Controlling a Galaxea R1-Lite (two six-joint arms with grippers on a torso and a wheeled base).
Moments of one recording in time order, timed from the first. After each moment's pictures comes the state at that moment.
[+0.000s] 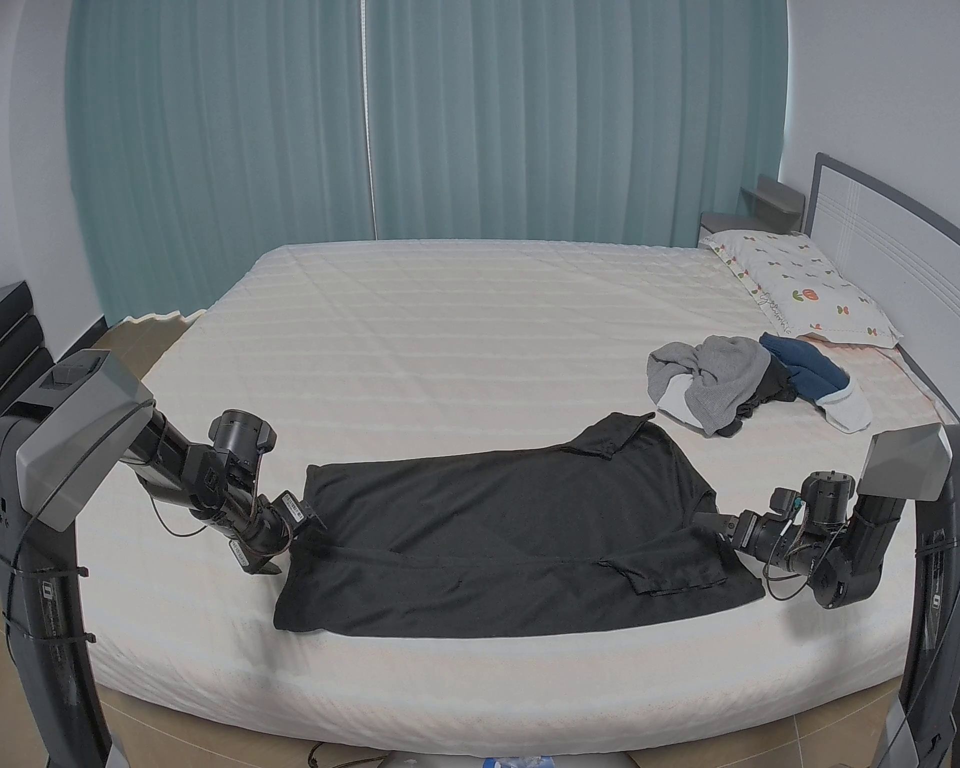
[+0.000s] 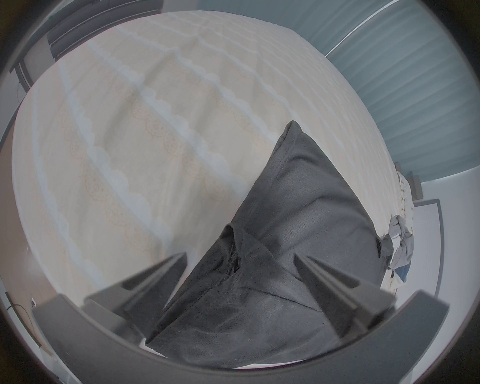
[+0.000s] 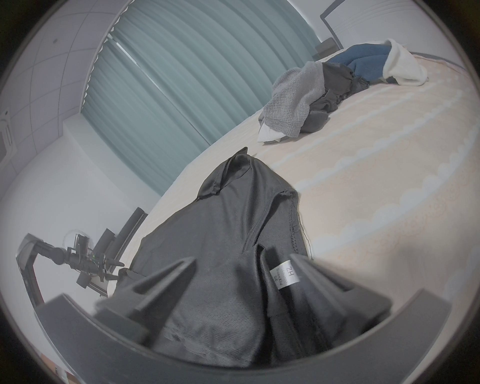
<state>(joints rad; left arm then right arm) -0.08 2.29 -1.20 0.01 -0.13 -0.82 -0.08 2.48 -0.69 -1.34 0.52 0.43</state>
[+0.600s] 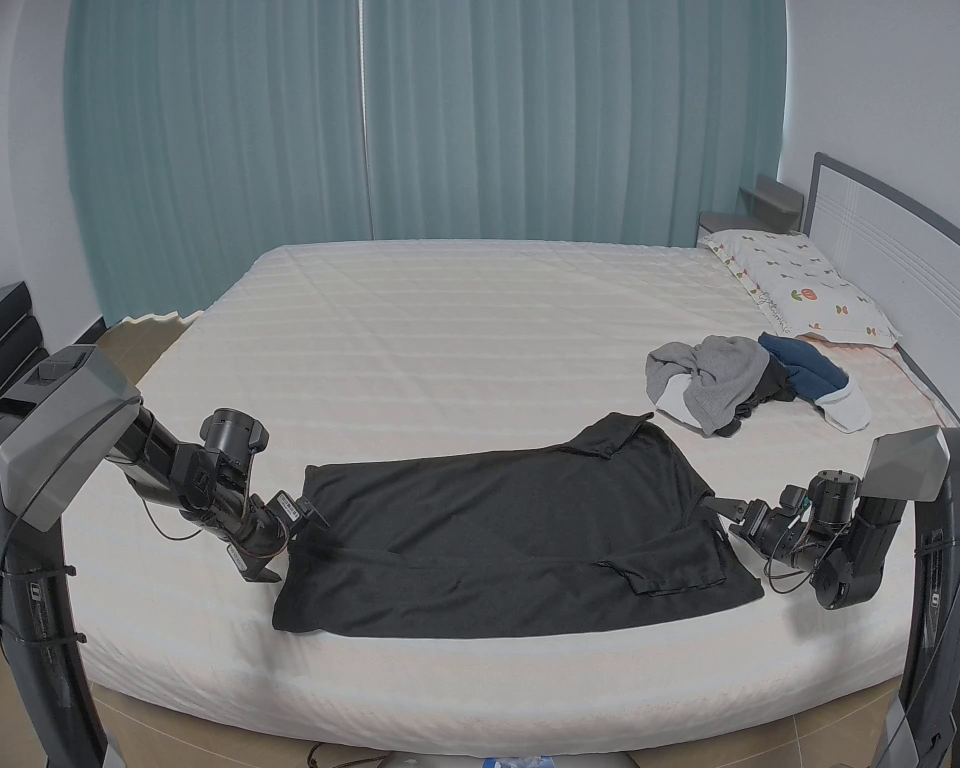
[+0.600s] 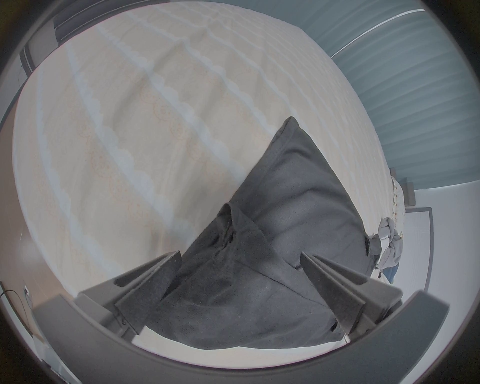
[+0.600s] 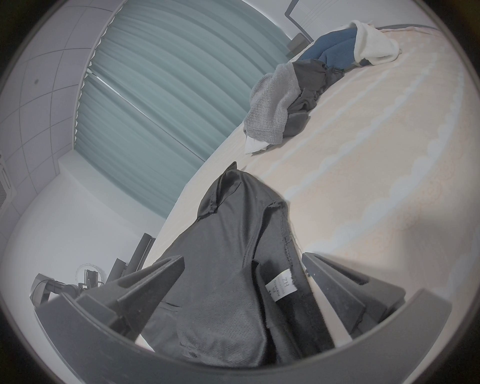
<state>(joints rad) -0.08 2.24 -1.15 0.01 -0.20 -0.88 -0.11 2.50 -0.70 -1.42 0.52 0.62</state>
